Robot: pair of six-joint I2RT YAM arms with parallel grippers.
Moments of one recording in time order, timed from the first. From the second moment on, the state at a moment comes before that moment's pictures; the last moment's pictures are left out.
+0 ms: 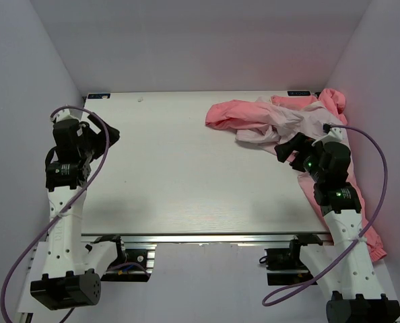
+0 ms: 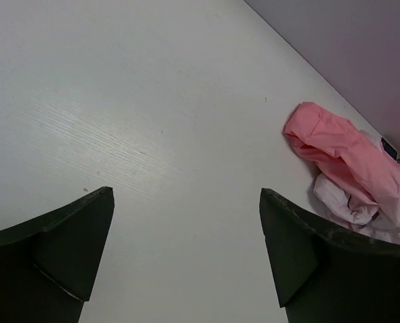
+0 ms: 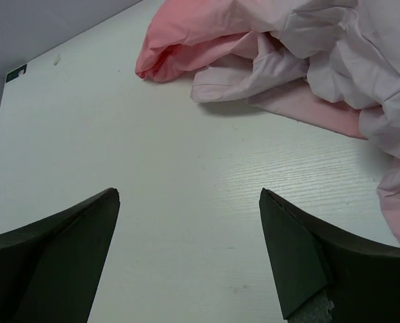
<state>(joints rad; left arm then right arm) 0.11 0.97 1.17 -0.68 0.03 -0.59 0.05 0.73 0.80 -0.41 -0.17 0.46</state>
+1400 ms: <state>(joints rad) 0.11 1.16 1.07 -0.39 0.10 -0.57 -0.03 1.93 1.68 -0.69 0.00 0.23</state>
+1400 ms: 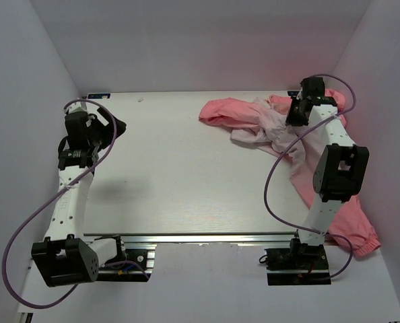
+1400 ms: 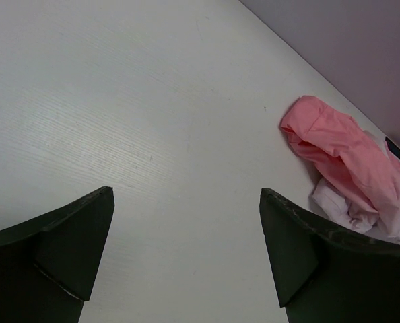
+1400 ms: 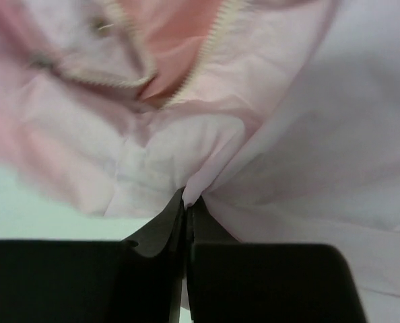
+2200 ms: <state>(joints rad) 0.11 0.75 1.19 -0.55 0.06 -0.59 0.76 1.42 2.08 -0.51 -0.16 0.02</state>
